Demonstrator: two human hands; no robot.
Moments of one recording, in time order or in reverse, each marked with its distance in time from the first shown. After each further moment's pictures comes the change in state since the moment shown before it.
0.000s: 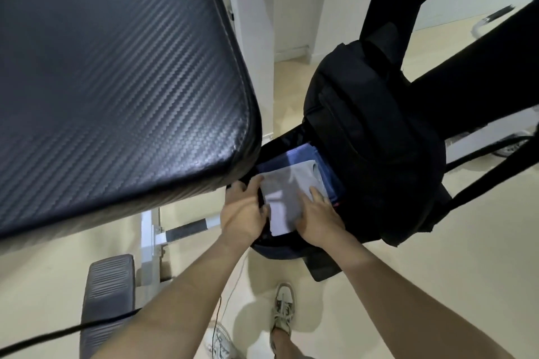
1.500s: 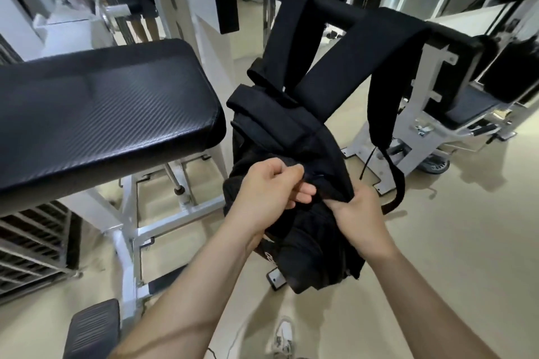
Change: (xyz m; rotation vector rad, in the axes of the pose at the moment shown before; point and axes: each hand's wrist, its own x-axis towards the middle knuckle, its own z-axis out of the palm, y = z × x) left_hand -0.187 0.159 -0.187 -1.120 -0.229 0.138; right_hand -0.257 0.025 -0.070 0.998 0.762 -0.320
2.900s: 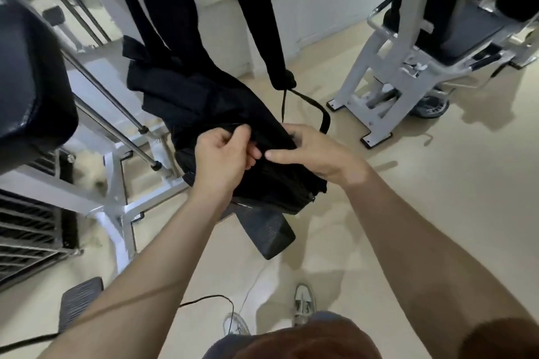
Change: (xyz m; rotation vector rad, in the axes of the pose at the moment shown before) left_hand 0.099 -0.037 0.140 0.199 0.376 0.057; right_hand 0.130 0.082 -0.119 0.232 -0.664 0.135
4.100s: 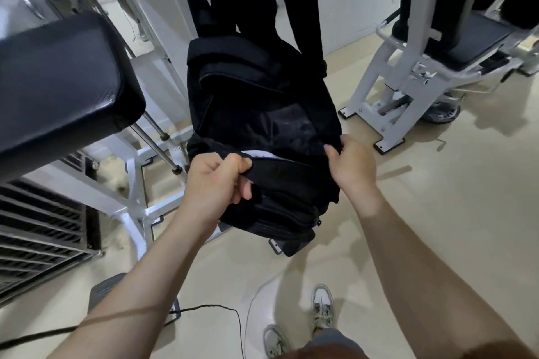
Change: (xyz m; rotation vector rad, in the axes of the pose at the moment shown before) left_hand -0.073 -0.003 -0.106 -0.003 -0.226 0.029; right_hand -0.035 0.037 0.052 -0.751 0.854 0.248
